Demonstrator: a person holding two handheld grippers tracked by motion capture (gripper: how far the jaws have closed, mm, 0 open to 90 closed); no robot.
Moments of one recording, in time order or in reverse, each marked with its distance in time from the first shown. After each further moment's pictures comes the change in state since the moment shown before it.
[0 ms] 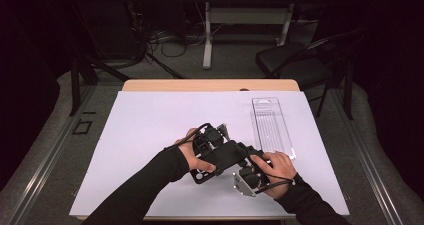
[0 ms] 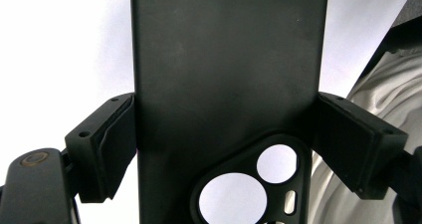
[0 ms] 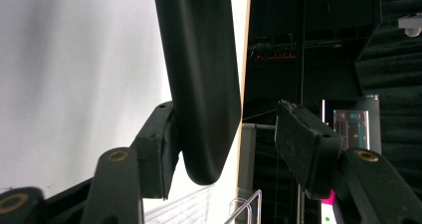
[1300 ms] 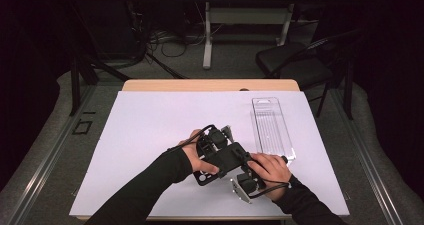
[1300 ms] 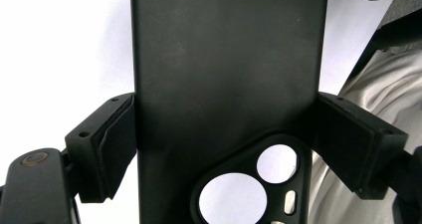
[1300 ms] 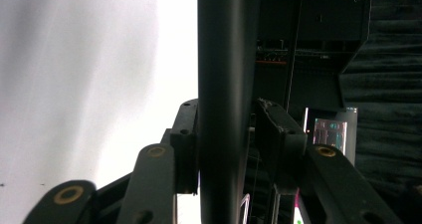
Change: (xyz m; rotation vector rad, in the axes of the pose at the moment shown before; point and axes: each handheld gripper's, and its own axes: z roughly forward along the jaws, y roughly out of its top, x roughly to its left) left arm -0.009 0.006 0.002 0.004 -0.013 0.027; right arm 0.015 0.003 0.005 0.020 -0.047 -0.128
